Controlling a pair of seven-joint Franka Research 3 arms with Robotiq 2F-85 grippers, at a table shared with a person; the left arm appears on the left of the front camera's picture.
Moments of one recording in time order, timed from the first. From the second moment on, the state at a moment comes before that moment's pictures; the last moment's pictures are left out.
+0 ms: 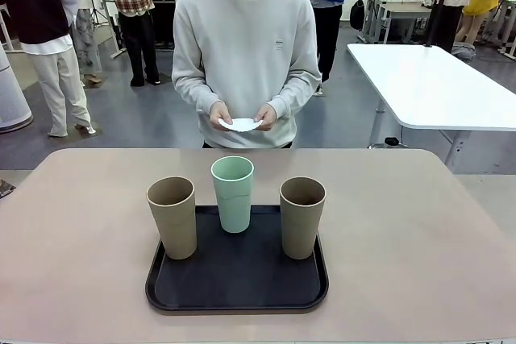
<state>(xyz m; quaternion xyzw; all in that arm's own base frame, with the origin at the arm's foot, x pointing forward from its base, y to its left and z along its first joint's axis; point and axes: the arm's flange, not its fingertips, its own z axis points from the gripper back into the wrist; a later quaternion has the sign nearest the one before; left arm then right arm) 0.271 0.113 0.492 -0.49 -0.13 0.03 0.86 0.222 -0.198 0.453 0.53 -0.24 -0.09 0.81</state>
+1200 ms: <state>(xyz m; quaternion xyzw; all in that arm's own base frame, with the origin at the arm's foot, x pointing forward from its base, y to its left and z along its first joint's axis) 0.271 0.112 0.492 -0.48 -0.13 0.03 0.86 0.222 -0.198 0.453 0.53 -0.24 -0.09 0.81</state>
